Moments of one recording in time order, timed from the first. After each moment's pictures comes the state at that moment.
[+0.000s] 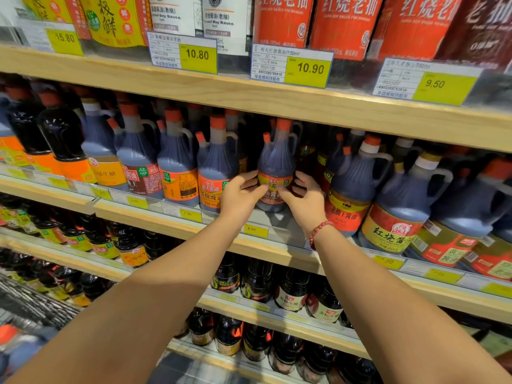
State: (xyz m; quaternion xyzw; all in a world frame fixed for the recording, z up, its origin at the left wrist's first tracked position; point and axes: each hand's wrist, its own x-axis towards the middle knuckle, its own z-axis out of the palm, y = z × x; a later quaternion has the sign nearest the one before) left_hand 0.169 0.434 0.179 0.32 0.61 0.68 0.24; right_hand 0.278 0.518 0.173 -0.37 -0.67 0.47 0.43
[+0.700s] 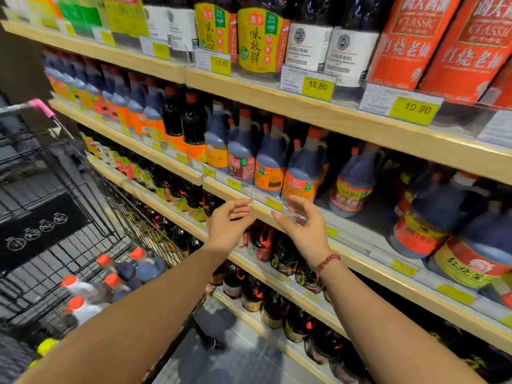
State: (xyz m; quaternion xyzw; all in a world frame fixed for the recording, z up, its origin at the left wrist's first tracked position) left_hand 0.132 0.239 0.181 0.22 0.70 0.66 0.17; right_hand 0.242 0.364 0.195 -0.23 -0.74 0.55 0.31
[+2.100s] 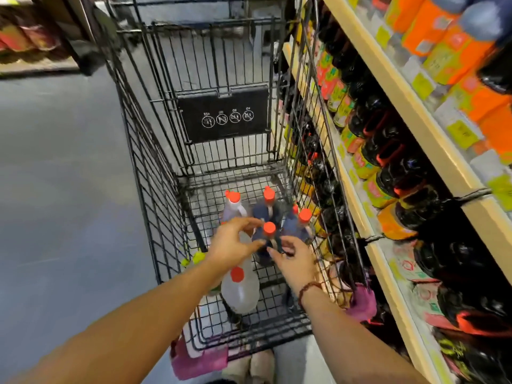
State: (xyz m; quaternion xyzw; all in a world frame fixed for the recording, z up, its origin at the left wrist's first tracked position) left_hand 0.001 -0.065 0.019 -0.07 0.87 0.48 0.11; right_hand 0.007 0.092 -0.023 -0.16 -0.82 0.53 -0.17
